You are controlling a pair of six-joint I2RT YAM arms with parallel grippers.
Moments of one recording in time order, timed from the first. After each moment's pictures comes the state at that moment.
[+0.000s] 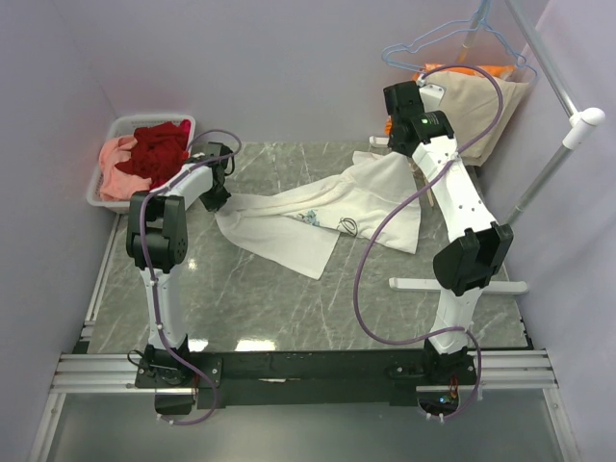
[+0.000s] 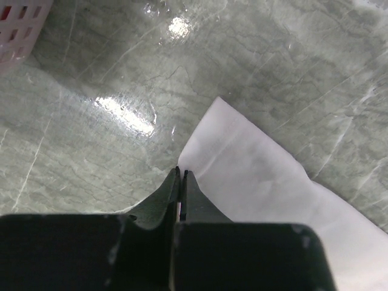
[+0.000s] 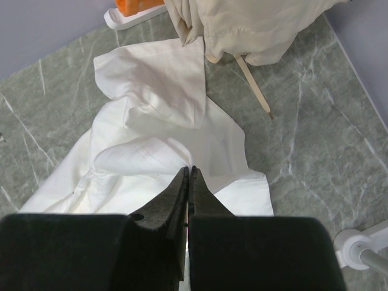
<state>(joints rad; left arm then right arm) -0.15 2.14 1.65 -0.70 -0.37 -0.74 0.28 1.90 2.12 -1.03 0.58 0.54</state>
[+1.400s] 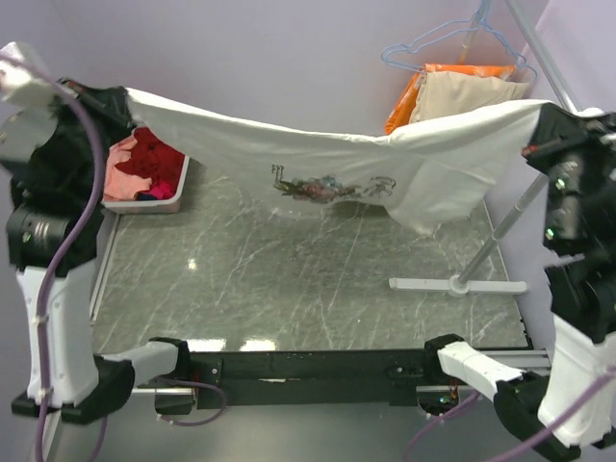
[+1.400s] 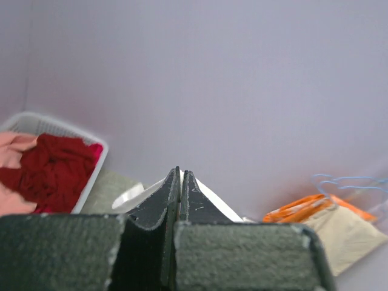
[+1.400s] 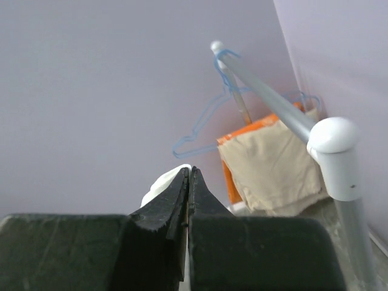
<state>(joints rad) -0.15 1.21 1.99 -0.66 -0.29 -0.50 0.26 1.05 1.99 -0.65 0.55 0.33</state>
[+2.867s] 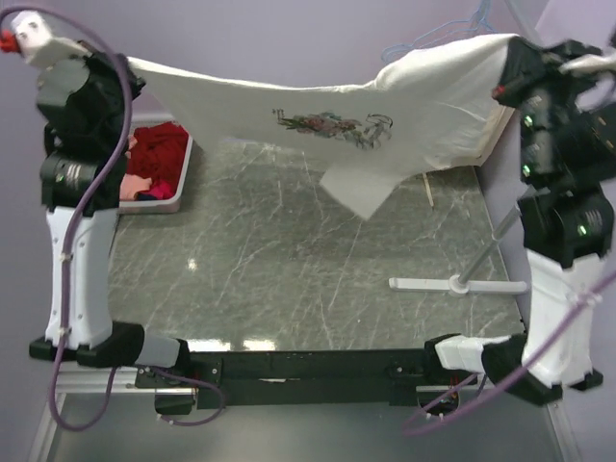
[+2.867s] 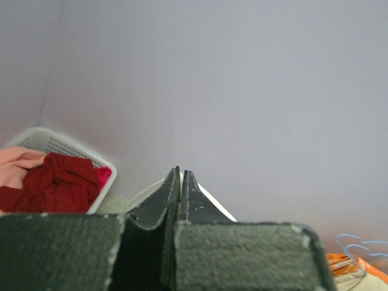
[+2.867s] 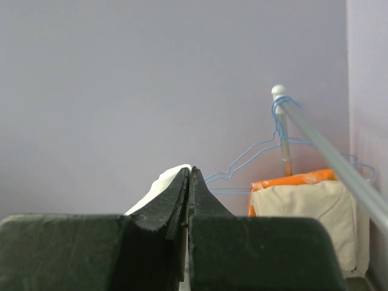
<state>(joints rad) -0.15 1.43 2.13 -0.54 -0.43 -0.51 0.26 1.30 2.20 -0.46 0.32 0.16</state>
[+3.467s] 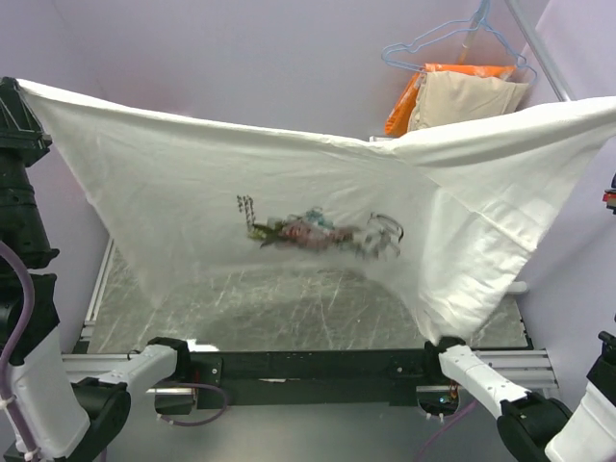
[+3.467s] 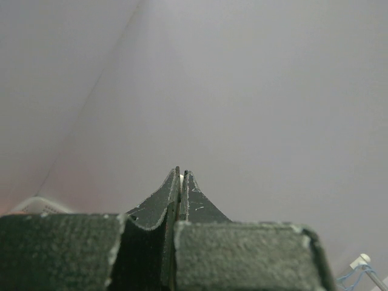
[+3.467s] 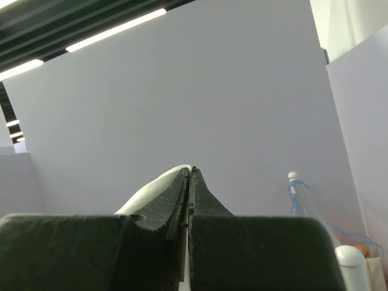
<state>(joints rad) -0.15 1.03 2.10 -0.52 -0.47 -0.45 0.26 0.89 2.06 -0.33 0.22 0.14</state>
